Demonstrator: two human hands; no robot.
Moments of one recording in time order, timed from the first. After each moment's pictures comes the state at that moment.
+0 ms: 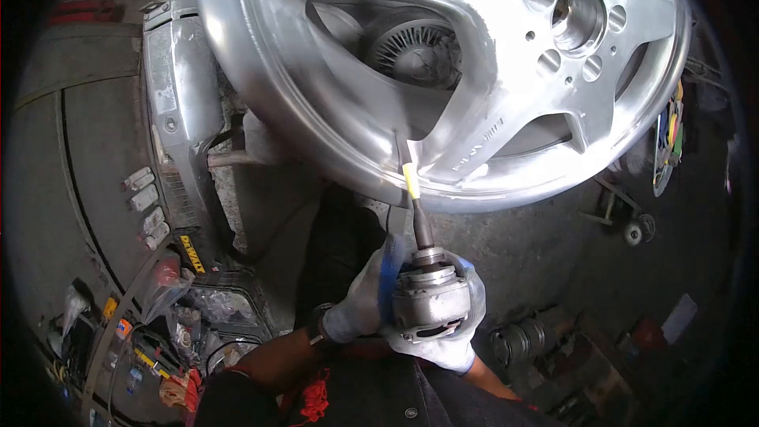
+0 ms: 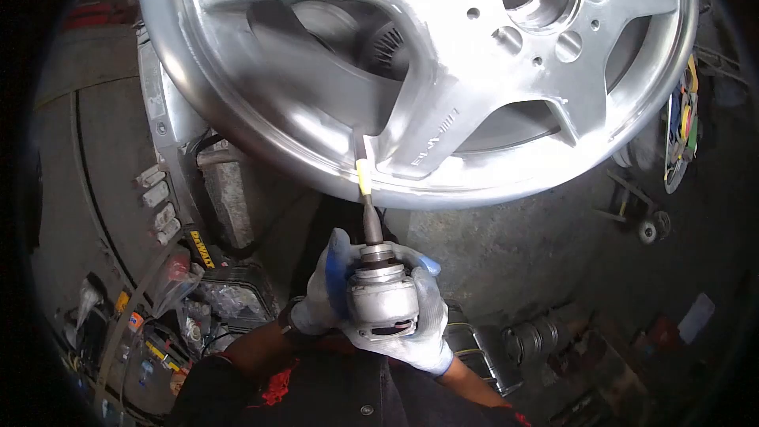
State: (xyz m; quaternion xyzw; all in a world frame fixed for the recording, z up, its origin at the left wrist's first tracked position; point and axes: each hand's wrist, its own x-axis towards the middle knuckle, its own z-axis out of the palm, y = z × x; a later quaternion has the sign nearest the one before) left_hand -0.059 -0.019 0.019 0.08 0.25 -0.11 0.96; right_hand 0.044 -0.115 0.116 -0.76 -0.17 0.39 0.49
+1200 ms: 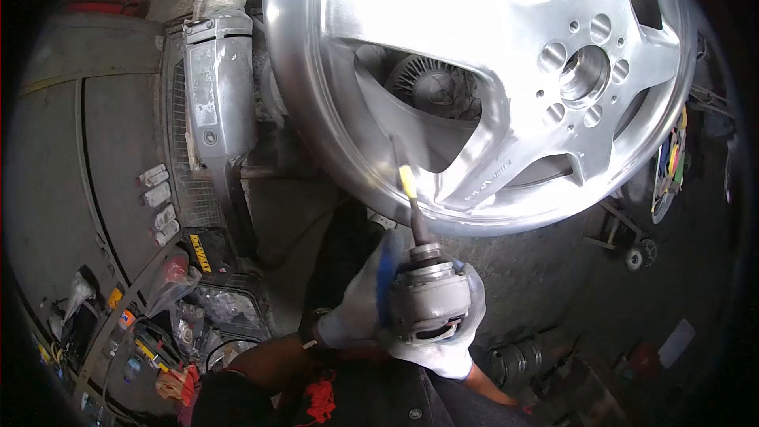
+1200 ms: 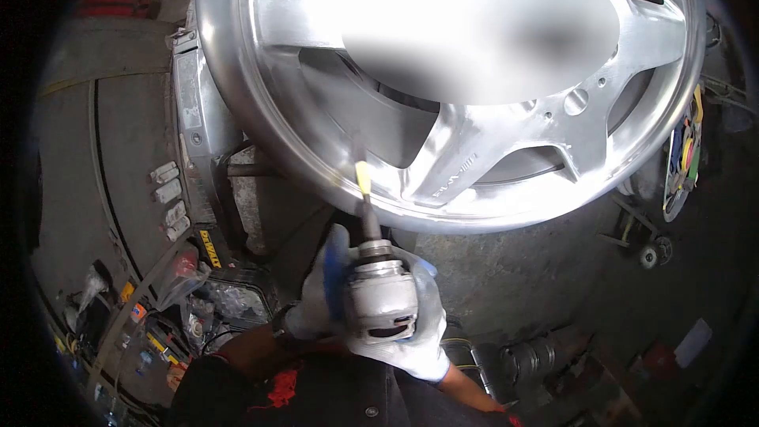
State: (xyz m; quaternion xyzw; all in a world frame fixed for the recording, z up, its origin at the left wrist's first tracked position) left_hand -0.034 0.023 0.059 -0.18 0.28 -0.06 0.94; right_hand 0.036 -0.091 0.116 -0.74 -0.18 0.33 0.56
